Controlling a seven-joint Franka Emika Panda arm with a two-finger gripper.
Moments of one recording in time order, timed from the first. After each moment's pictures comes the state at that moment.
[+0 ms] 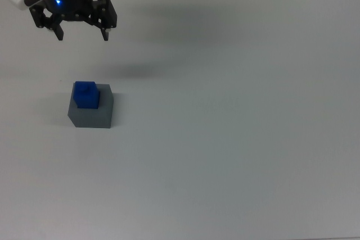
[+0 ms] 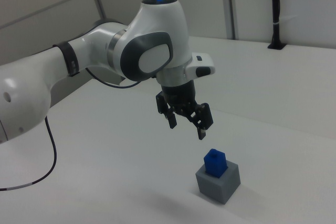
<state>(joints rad) -0.14 0.21 -0.04 -1.48 0.03 1.71 -0.17</state>
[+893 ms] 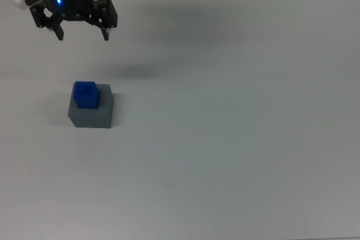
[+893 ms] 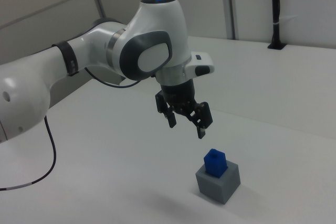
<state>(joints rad) -0.14 0.21 -0.04 -1.48 0.02 1.71 -0.17</state>
